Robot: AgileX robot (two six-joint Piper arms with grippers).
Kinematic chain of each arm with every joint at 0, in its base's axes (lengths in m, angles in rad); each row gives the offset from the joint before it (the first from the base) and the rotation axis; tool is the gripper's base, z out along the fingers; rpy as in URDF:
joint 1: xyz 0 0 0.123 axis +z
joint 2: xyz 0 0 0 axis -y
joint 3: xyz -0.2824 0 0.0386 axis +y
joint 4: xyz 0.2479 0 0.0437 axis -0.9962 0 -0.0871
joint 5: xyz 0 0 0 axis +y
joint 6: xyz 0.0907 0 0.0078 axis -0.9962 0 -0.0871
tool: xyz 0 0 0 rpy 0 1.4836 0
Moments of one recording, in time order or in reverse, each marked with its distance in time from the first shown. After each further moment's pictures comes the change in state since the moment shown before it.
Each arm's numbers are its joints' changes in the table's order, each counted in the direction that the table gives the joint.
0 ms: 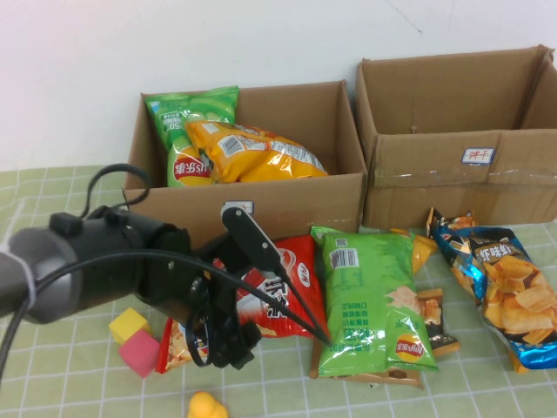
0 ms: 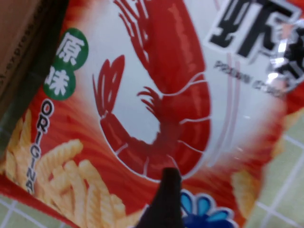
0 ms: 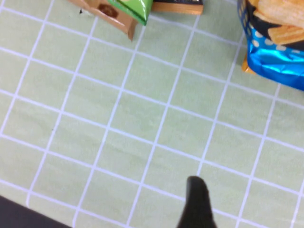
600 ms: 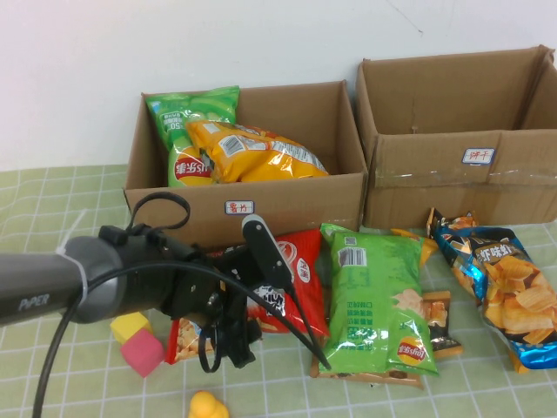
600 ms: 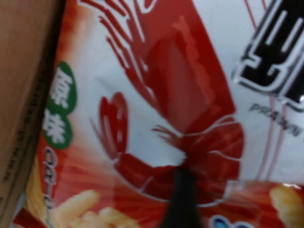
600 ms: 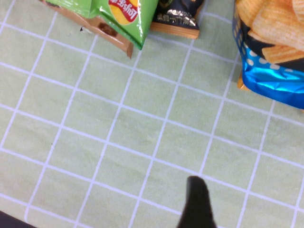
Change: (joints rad) right arm 0.000 0.008 0.007 0.000 -0.043 0.003; left arm -0.024 -0.146 -0.010 -0.159 -0.185 -0.006
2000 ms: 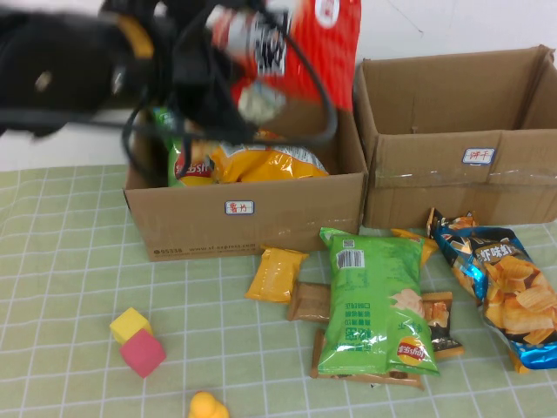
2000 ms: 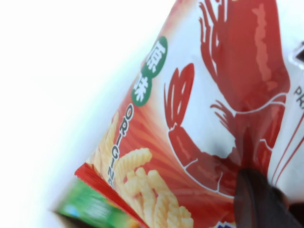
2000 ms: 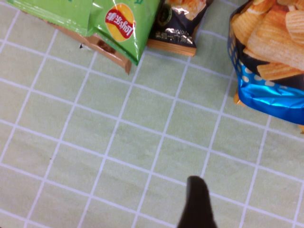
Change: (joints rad) right arm 0.000 0.000 0.000 0.002 -0.037 0.000; left arm -0.009 0.412 -0.409 0.016 0.213 0.121
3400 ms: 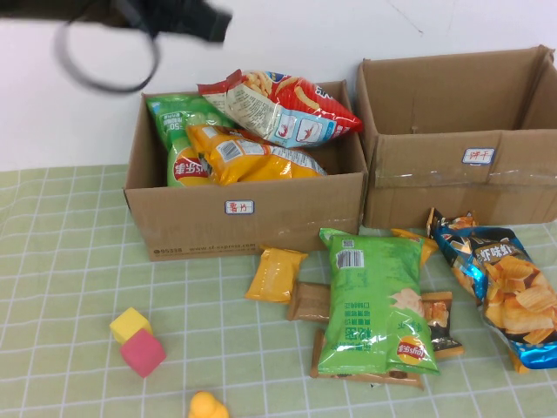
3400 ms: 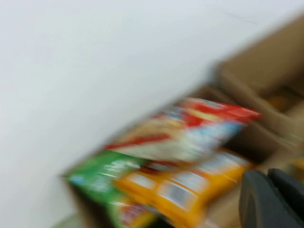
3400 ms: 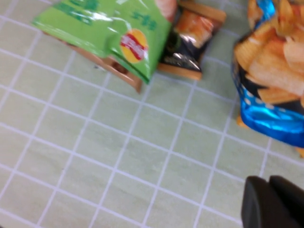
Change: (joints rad) right arm 0.000 0.089 0.015 -0.038 -0.017 0.057; left arm 0.000 0.047 -0.217 -0.093 0.236 0.313
